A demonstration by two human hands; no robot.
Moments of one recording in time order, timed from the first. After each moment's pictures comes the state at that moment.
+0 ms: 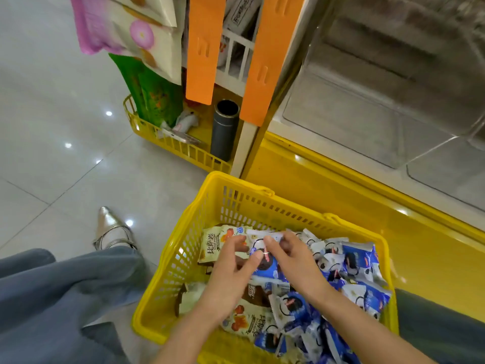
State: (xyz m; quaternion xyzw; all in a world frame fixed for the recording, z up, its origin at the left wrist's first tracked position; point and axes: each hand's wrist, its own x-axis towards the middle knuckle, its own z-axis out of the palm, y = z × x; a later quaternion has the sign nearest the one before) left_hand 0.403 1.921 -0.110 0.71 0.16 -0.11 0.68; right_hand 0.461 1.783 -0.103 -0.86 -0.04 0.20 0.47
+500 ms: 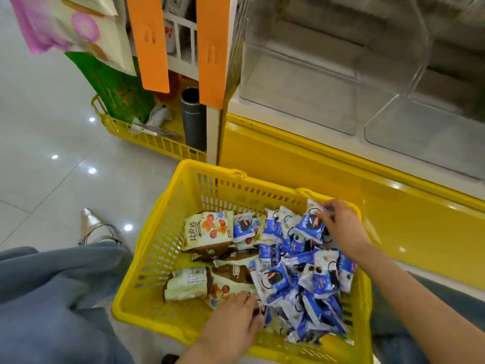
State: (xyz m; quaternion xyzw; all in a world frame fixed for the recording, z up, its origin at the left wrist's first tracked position) left_hand 0.339 1.859 -0.163 0.92 -0.14 -0.27 0.24; right_hand 0.504 1.645 -0.103 -0.98 0.02 0.10 0.19
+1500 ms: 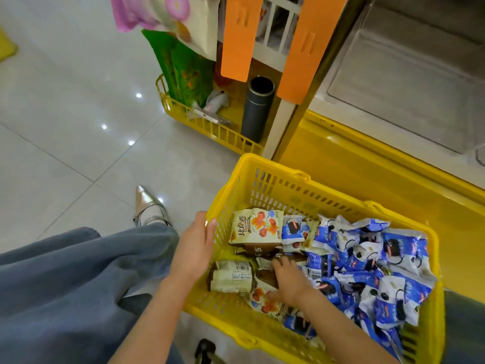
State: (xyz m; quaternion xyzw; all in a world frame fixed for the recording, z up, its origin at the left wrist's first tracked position) left_hand 0.391 2.019 -0.165 0.88 0.22 0.00 0.43; right_hand 0.430 1.796 -0.233 -0.89 -0.21 0.40 0.00
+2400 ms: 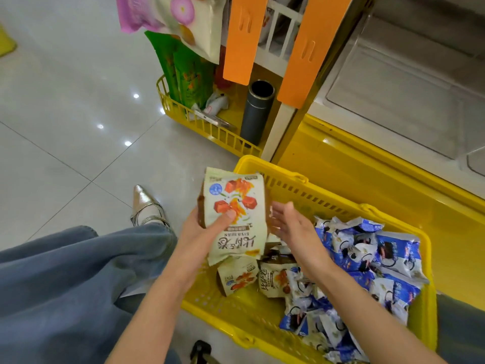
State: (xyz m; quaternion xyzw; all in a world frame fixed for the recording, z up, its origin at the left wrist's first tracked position) left_hand 0.395 2.006 -0.088 0.53 0.28 -0.05 0.80; right_hand 0.461 1.832 -0.103 -0.73 -0.02 0.29 0.61
